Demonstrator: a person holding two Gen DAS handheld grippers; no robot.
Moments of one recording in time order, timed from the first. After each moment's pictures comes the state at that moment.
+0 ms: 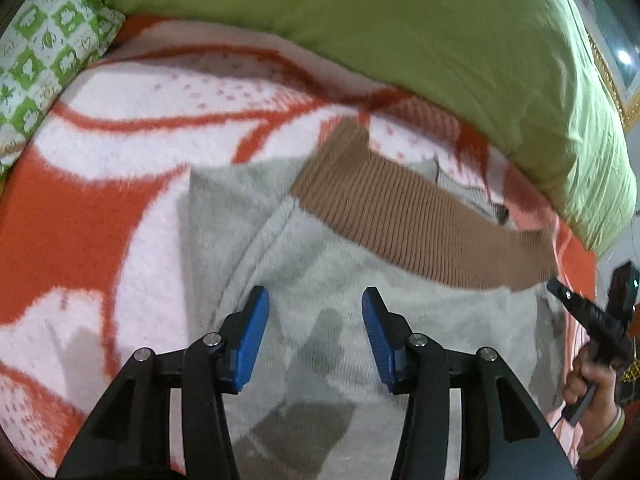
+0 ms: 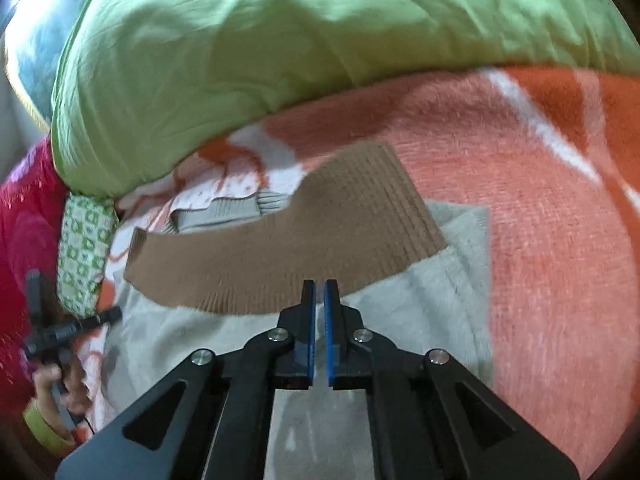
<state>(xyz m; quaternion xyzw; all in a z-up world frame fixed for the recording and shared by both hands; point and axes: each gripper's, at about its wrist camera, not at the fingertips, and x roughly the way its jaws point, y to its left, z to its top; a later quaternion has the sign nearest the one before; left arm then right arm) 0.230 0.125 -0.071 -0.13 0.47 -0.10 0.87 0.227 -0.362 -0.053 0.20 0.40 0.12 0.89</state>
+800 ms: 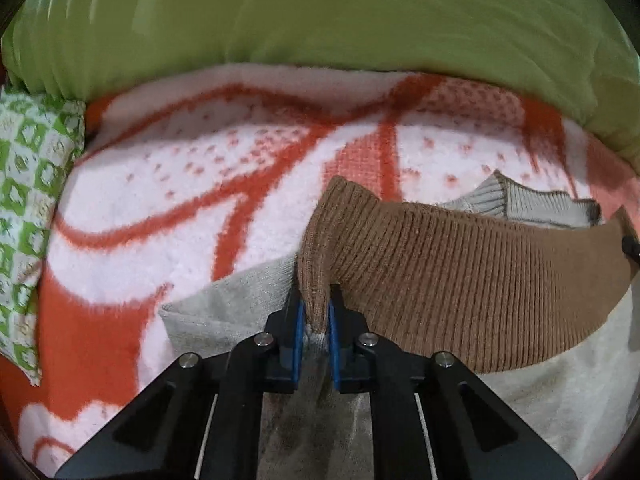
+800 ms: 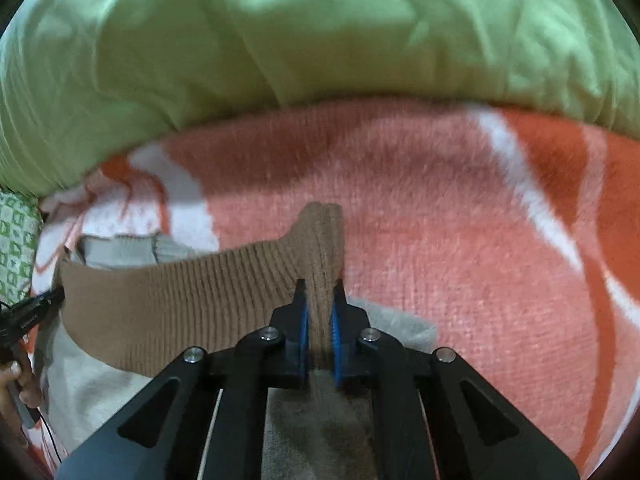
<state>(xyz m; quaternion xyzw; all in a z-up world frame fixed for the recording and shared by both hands) 0.314 0.073 -0.080 0.05 0.48 -0.01 0.88 0.304 -0.378 -0.065 0.14 0.45 0.03 0.88</state>
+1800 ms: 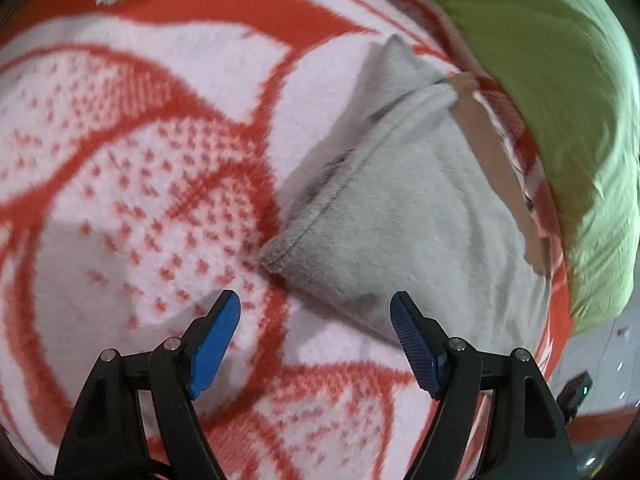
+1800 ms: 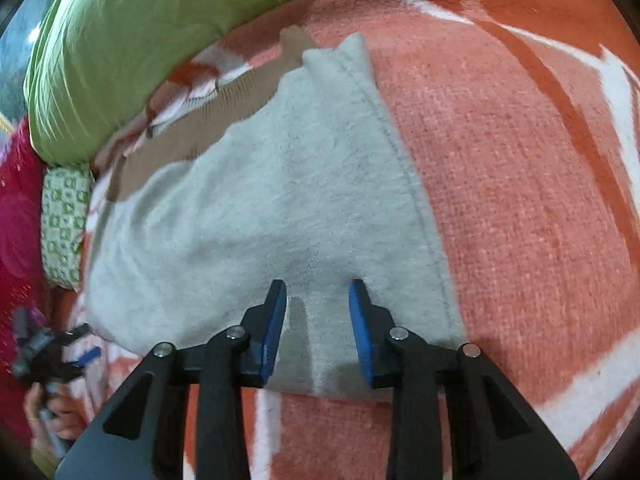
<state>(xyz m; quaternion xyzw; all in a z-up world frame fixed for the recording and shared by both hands) 0.061 0.182 -0.123 -0.33 0.53 0.02 0.78 0.107 -0.364 -0.088 0.24 0.48 0.06 0.84</state>
